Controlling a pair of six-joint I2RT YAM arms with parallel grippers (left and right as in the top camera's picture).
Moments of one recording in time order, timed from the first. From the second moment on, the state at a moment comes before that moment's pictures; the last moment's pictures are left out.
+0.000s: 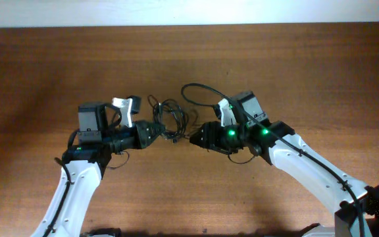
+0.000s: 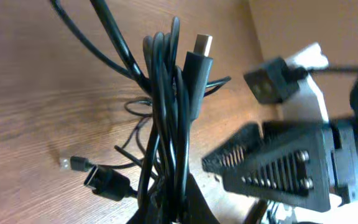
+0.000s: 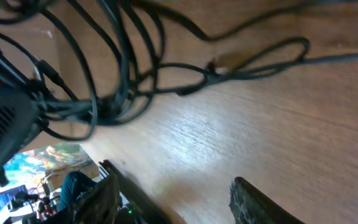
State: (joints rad) left arm 0.02 1.27 0.71 -0.30 0.91 -0.25; right arm 0.50 1.54 0.94 -0.35 -0.65 0.73
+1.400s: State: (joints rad) left arm -0.14 1.28 0.72 -0.36 0.82 0.14; right arm 0.50 1.54 0.95 -0.49 -0.53 -0.05
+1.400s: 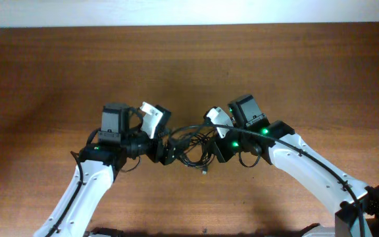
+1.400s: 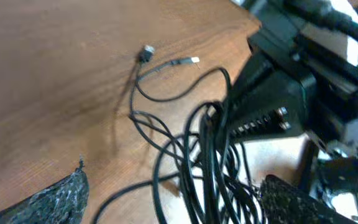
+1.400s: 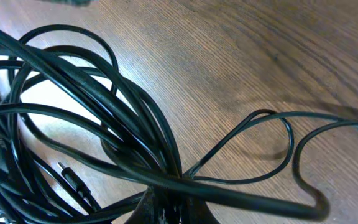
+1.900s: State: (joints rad) left arm -0.16 1.50 0.72 -0.20 1.00 0.00; right arm 0.50 1.54 0.95 -0.51 -0.58 -0.05
